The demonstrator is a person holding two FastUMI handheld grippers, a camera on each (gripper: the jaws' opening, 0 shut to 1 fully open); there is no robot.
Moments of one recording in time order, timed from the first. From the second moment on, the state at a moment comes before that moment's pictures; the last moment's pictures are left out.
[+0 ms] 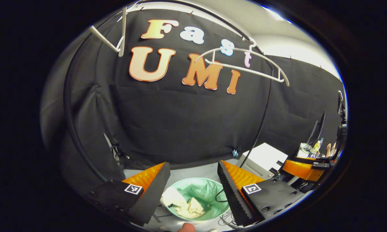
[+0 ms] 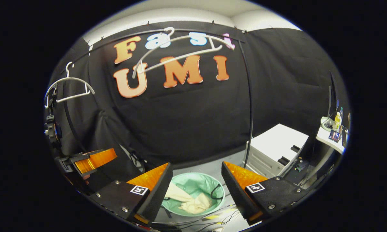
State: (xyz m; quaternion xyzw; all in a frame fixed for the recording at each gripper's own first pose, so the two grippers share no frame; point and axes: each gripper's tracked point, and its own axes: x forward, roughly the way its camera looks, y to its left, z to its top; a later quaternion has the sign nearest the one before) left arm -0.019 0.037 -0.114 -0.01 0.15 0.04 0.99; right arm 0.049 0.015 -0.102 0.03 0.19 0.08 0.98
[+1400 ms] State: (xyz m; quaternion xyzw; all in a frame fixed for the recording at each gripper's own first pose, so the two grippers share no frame) left arm -0.020 0.032 0.049 -0.01 -0.04 0.03 1.00; right arm 0.020 -0.057 0.066 0.03 -0.01 0.03 1.00
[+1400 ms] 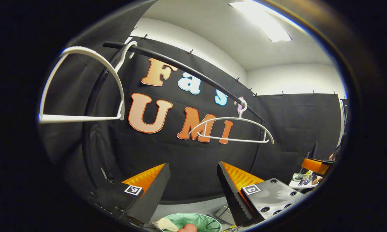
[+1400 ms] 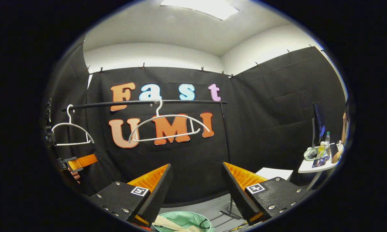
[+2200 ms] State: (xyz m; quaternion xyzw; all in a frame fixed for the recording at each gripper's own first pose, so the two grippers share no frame) left arm -0.014 0.034 0.046 -0.01 -0.04 0.03 1.00; right arm 0.024 -0.052 0.050 0.03 0.01 0.03 1.00
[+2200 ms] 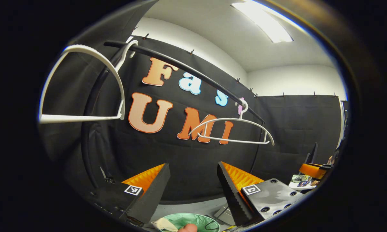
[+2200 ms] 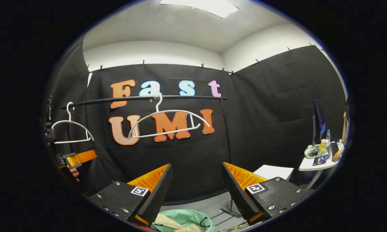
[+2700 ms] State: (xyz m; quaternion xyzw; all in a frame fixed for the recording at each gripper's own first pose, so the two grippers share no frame) left arm -0.006 0.038 0.039 -0.02 -0.03 0.03 1.00; right arm 0.031 -0.049 0.045 0.03 0.02 0.03 1.00
